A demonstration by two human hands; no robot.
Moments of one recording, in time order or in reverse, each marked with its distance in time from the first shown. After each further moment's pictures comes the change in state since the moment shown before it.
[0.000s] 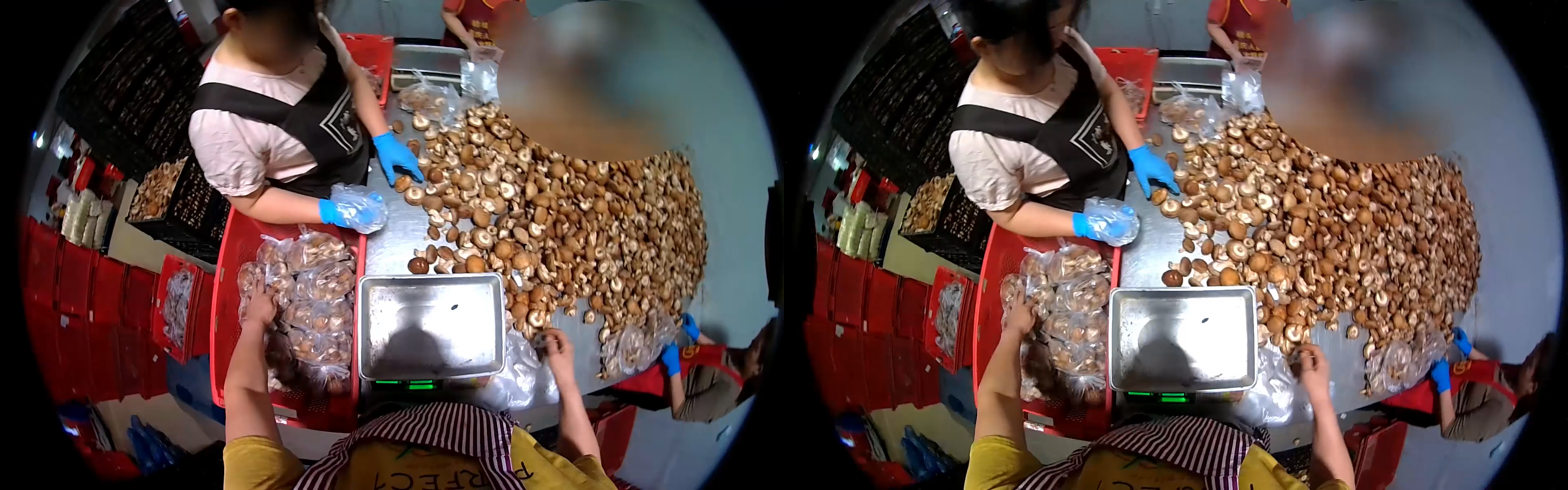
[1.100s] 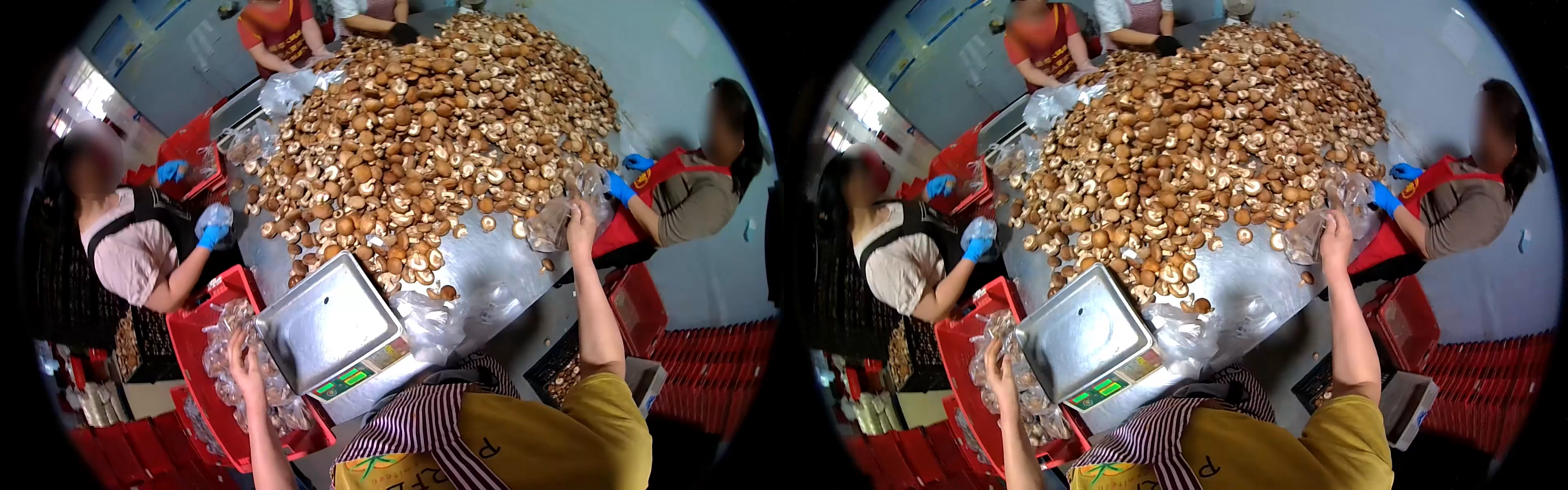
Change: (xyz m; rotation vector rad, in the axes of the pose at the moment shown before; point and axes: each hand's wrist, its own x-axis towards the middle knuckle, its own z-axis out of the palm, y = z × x) left_hand -0.149 0.258 -0.093 -0.735 0.463 0.485; right_hand -0.001 0.100 -0.259 -0.189 0.994 -0.102
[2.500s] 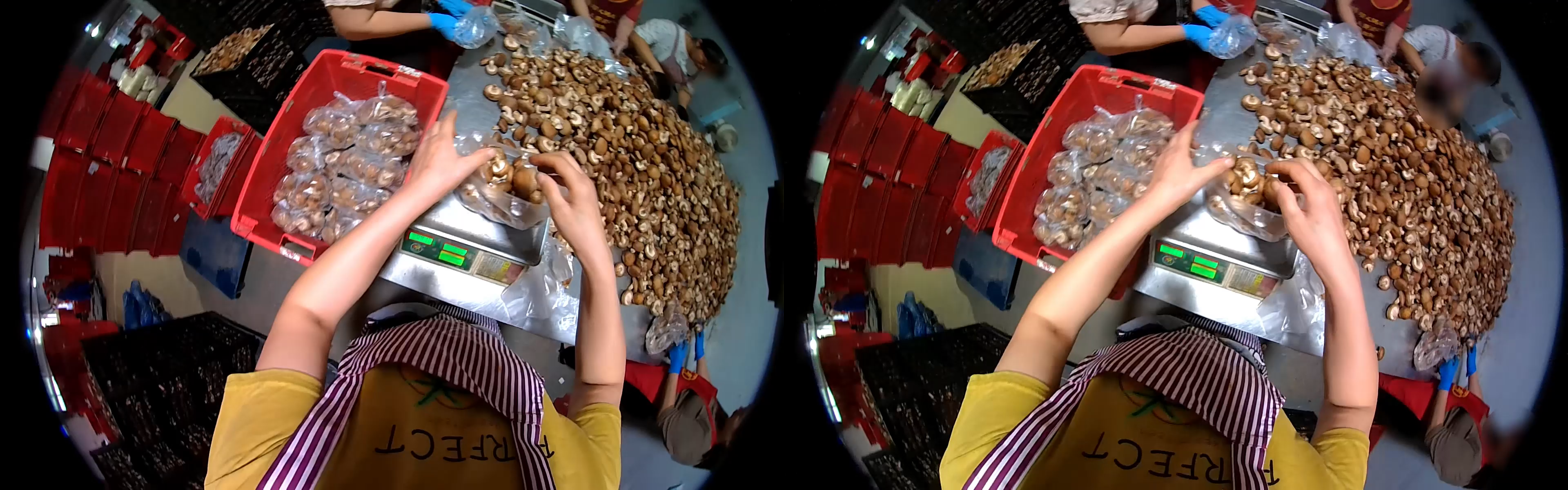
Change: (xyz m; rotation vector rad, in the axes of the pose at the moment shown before) left_hand 0.005 0.036 0.023 0.050 0.185 -0.187; right_hand -0.218 -0.437 0.073 0.473 -1.182 -0.760
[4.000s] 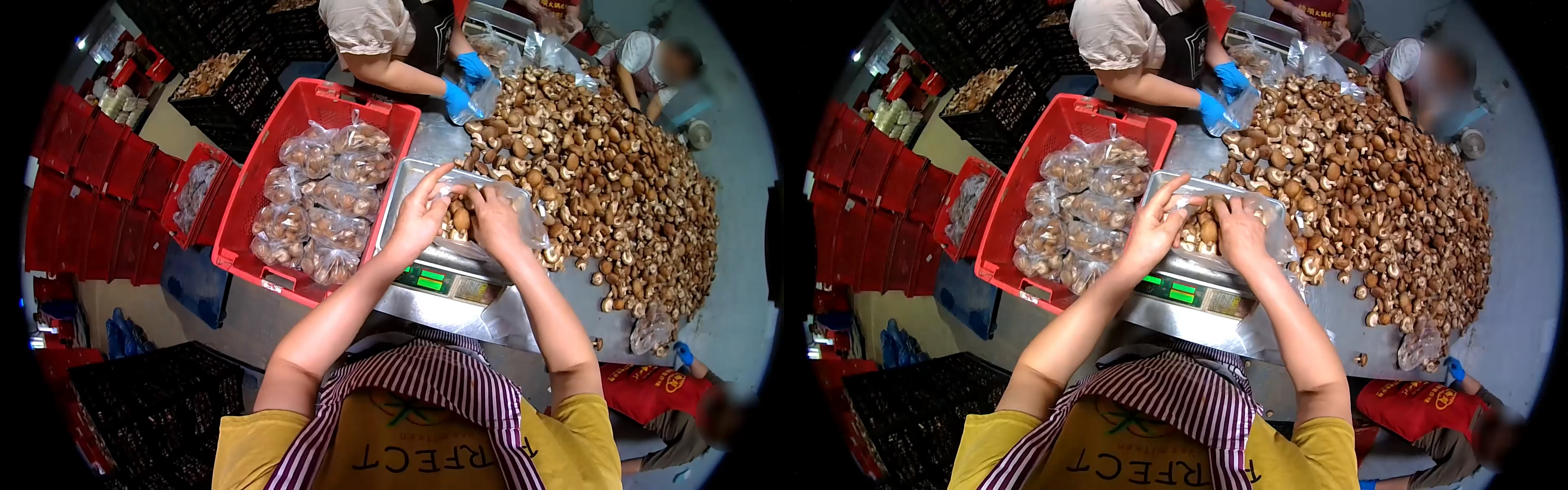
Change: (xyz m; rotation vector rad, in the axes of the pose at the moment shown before) left_hand -0.045 0.027 -0.015 -0.918 -0.260 -0.171; right_hand 0.007 0.073 0.098 -0.606 -0.203 0.044
